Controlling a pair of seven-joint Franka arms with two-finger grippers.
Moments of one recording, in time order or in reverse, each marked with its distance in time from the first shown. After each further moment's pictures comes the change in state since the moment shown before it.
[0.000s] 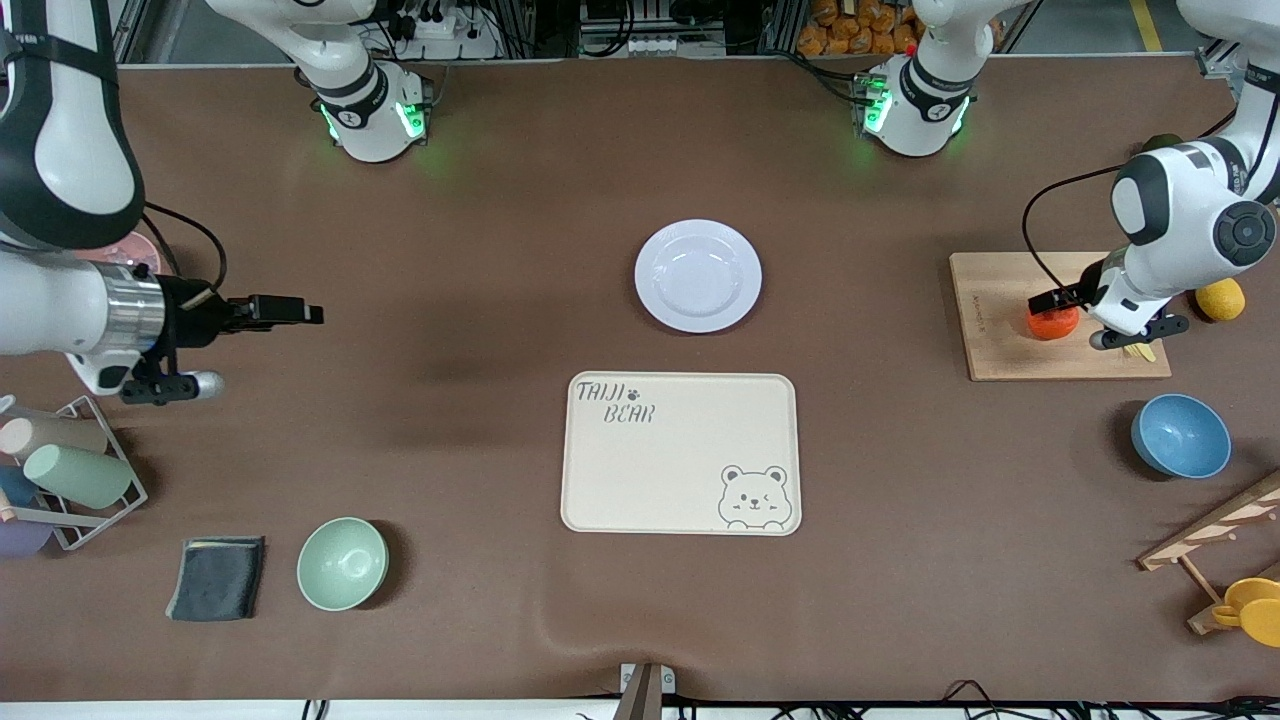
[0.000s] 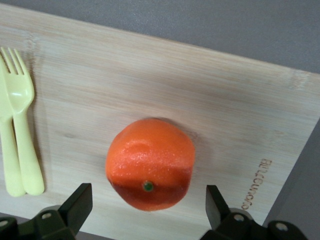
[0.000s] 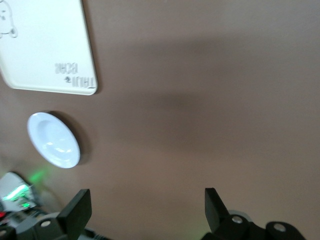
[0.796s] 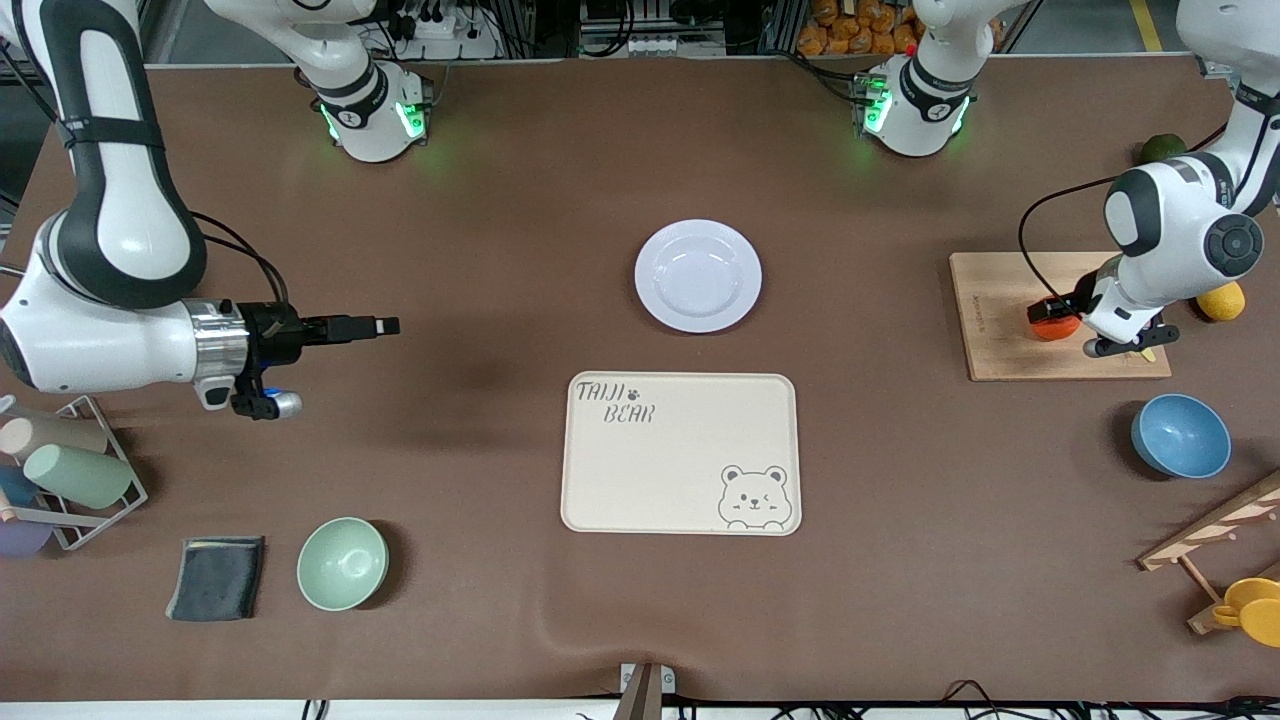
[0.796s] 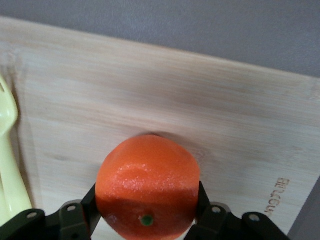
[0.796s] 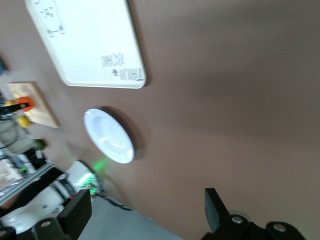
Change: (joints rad) left arm 0.022 0.070 -0.001 0.024 0.001 0.063 0.064; right arm 0.036 0.061 0.001 -0.126 0.277 0.085 0.005
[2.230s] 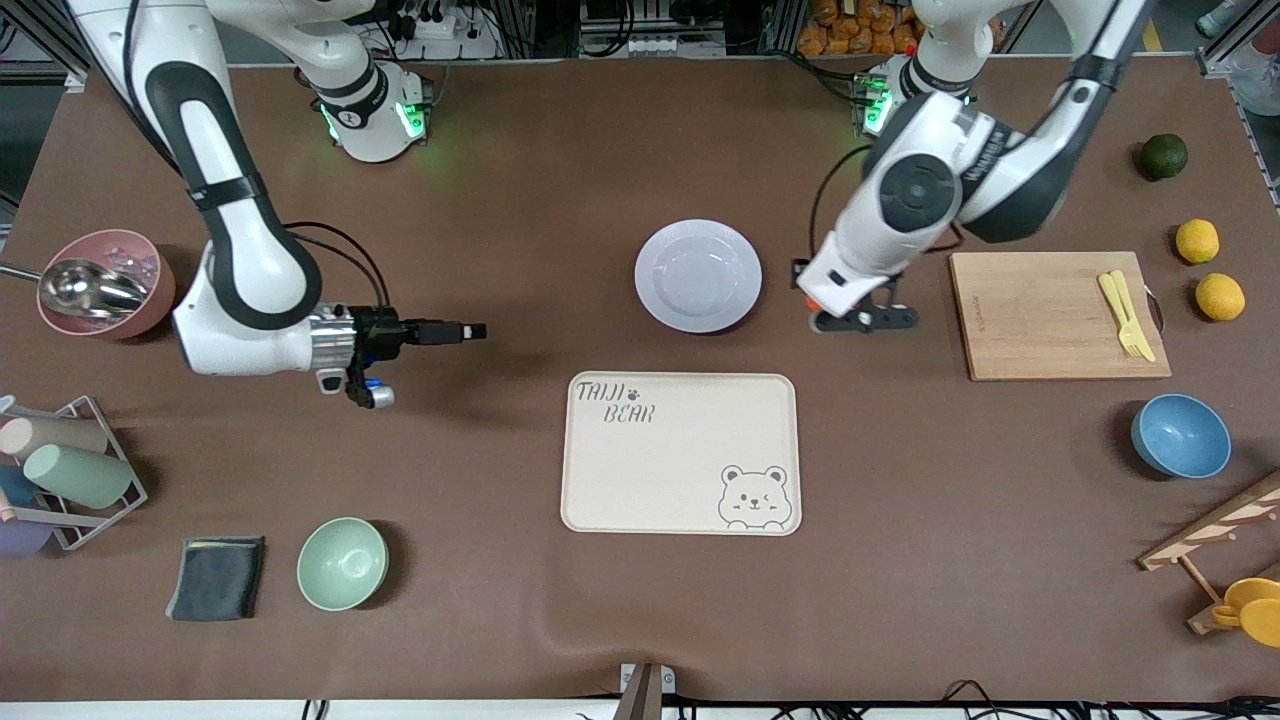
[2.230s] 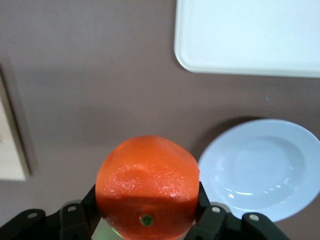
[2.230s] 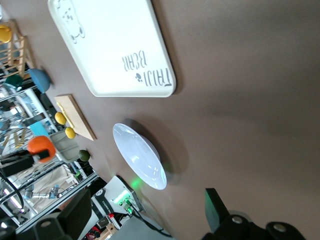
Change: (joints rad) left arm -0.065 -0.039 -0.877 0.343 -0.059 -0.524 -0.736; right arm 0.140 0.025 0.006 -0.312 0.372 0.324 -0.235
